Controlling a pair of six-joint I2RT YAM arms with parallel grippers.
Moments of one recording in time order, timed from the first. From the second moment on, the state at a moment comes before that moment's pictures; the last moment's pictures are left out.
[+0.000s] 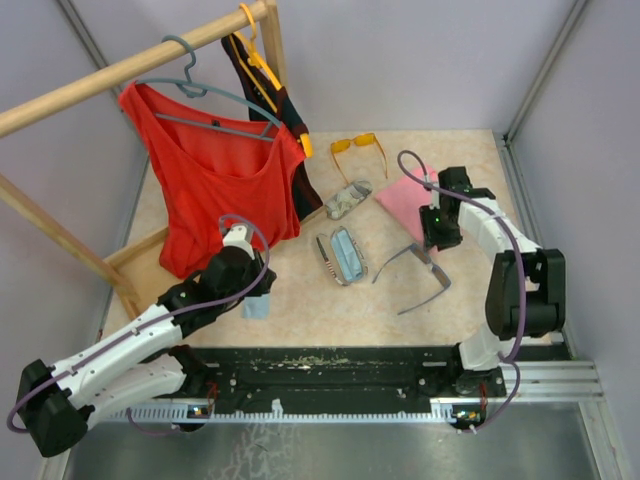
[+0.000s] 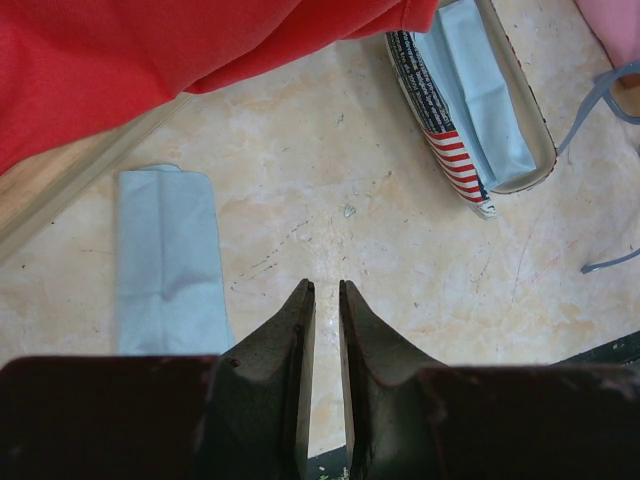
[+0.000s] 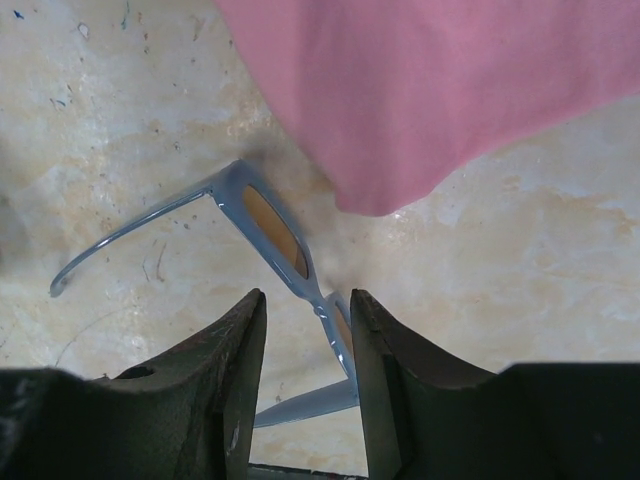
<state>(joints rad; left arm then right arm) -0.79 0.86 0.58 -0.32 -0.28 -0.65 0.08 1.58 1.13 -0.76 -0.06 -0.03</state>
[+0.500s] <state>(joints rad) -0.79 0.86 0.58 -0.32 -0.28 -0.65 0.10 1.62 1.13 -0.81 -0.02 -0.03</state>
